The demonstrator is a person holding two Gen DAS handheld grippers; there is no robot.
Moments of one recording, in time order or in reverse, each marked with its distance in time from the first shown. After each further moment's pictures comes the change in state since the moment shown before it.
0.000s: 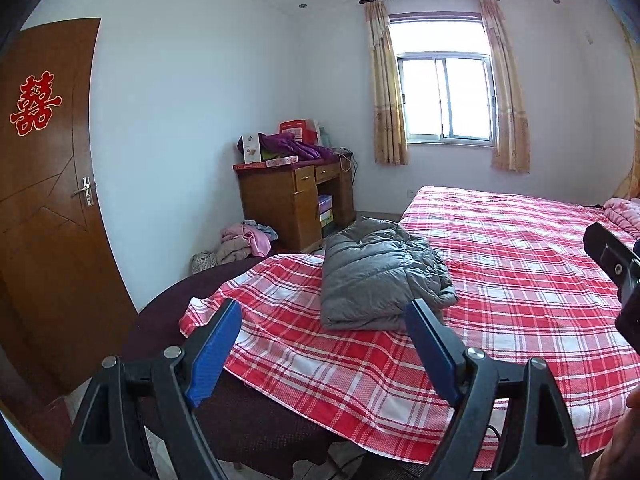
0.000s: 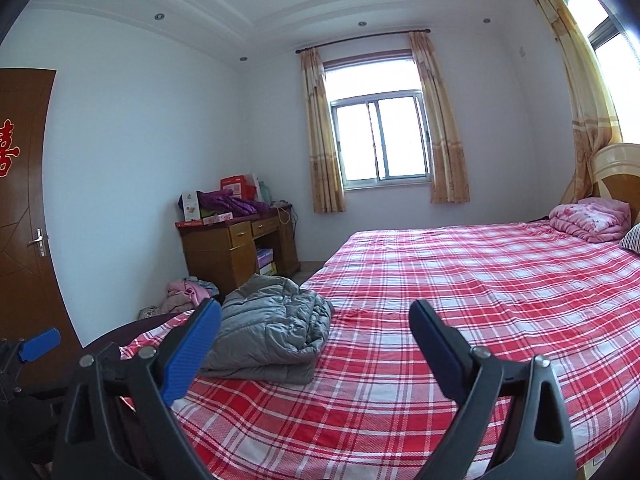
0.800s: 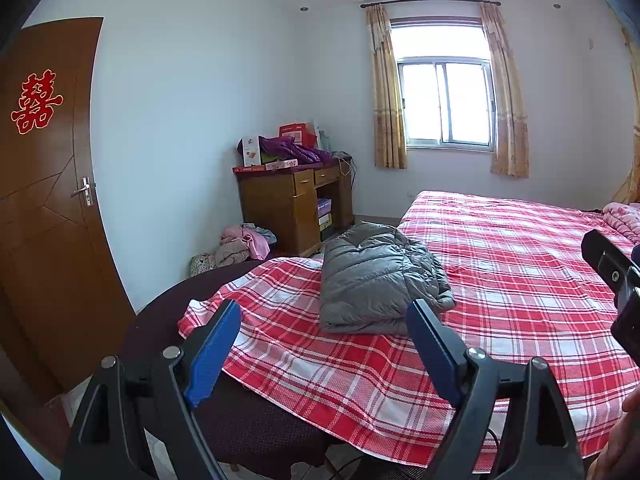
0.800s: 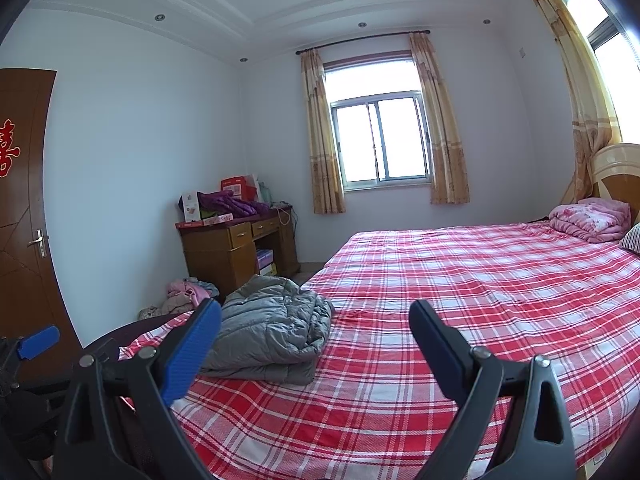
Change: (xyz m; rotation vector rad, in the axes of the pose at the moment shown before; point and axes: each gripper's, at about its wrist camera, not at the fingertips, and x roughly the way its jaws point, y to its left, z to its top) left arm -0.002 0.001 0.000 -0.008 -0.015 -0.005; right arm -0.005 -0.002 -0.001 -0.001 -0.006 0.000
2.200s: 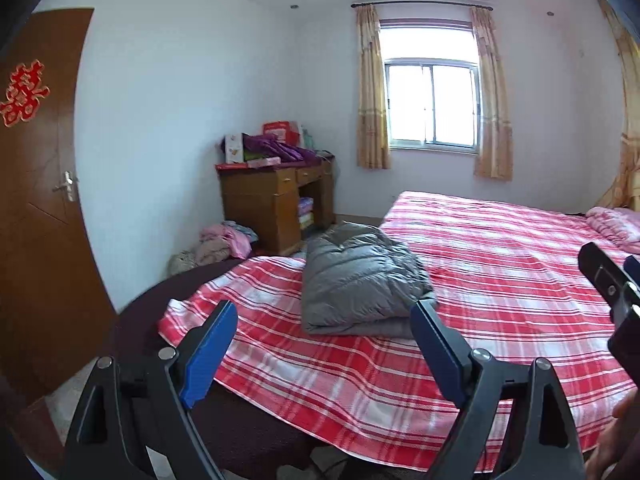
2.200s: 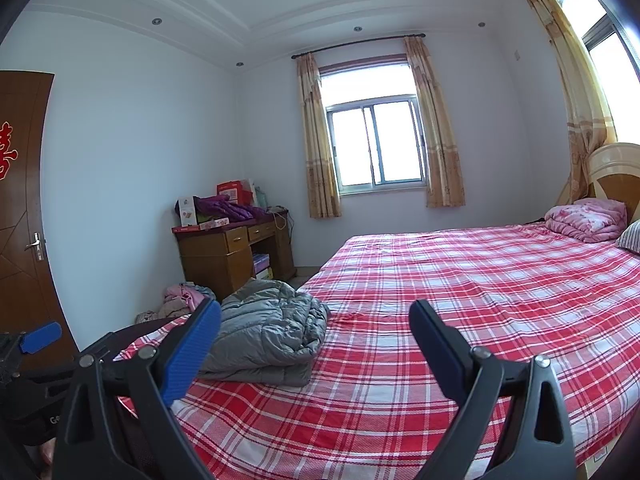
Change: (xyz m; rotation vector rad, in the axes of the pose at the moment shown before) left arm 0.005 0.003 0.003 -0.021 0.015 -0.089; right arm -0.006 -0.001 0.002 0.008 -0.013 -0.013
